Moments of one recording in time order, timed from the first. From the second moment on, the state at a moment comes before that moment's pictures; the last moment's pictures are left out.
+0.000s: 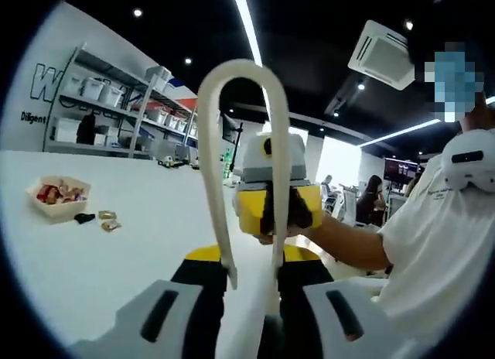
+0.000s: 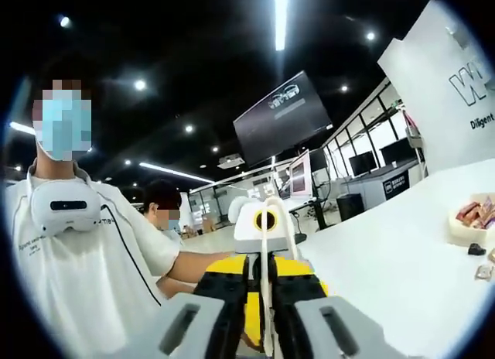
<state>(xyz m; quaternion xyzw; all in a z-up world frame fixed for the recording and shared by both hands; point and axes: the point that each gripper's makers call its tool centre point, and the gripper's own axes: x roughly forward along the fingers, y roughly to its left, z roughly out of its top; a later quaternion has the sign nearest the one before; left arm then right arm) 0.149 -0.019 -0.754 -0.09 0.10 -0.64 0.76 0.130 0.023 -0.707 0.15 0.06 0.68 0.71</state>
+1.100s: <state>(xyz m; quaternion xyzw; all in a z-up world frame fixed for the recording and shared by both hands) 0.257 0.031 -0.755 -0.08 0.07 -0.48 0.87 0.177 -0.048 -0.808 -0.01 0.13 0.46 0.88</state>
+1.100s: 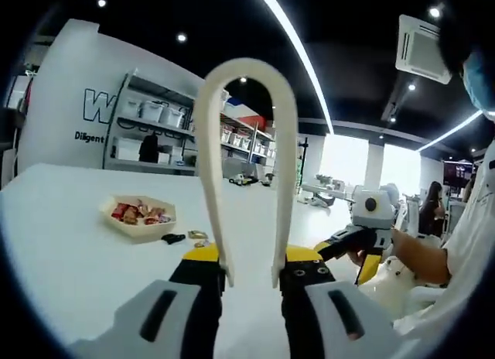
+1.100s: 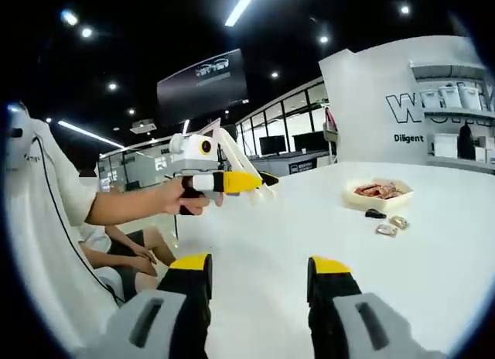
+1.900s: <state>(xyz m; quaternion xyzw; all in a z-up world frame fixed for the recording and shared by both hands) 0.347 -0.008 -0.794 -0.09 0.11 -0.44 0.88 0.188 -0.120 -0.801 0.06 0.07 0.35 0.93</state>
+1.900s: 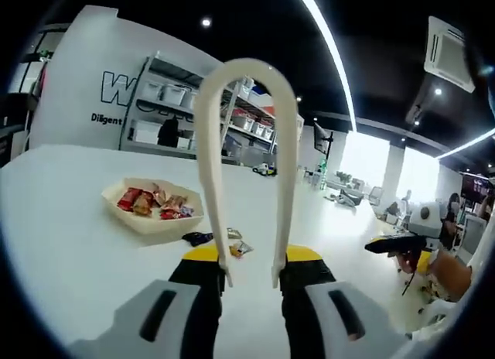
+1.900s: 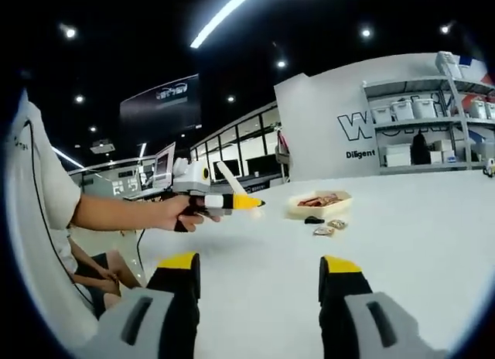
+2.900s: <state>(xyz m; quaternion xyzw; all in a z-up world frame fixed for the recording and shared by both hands) 0.398 -0.085 -0.820 0.01 0.09 -0.52 0.85 0.203 -0.154 -0.824 0.03 0.12 0.30 0.95</state>
